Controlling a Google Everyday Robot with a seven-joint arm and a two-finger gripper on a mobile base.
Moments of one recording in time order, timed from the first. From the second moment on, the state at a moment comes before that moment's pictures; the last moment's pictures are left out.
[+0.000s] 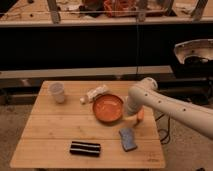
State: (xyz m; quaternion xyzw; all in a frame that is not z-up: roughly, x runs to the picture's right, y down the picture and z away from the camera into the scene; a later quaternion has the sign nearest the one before) arm 0.110 0.156 0.811 -0.28 -0.12 -0.05 0.95
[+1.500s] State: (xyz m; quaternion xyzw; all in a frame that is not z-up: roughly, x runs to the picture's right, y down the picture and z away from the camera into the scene) arm 0.028 0.171 0.822 -0.30 -0.12 -0.12 0.94
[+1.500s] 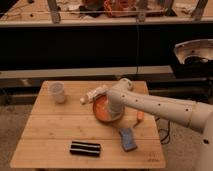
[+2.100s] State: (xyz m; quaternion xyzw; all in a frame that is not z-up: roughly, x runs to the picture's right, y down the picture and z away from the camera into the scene) arm -0.018 0.166 0.835 -0.30 -0.14 -0.16 0.93
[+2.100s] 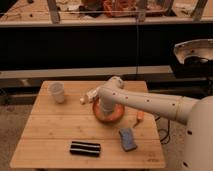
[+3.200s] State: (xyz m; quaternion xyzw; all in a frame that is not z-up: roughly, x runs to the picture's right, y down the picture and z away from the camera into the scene) arm -0.104 0.162 0.843 -0.30 -0.16 -0.26 0.90
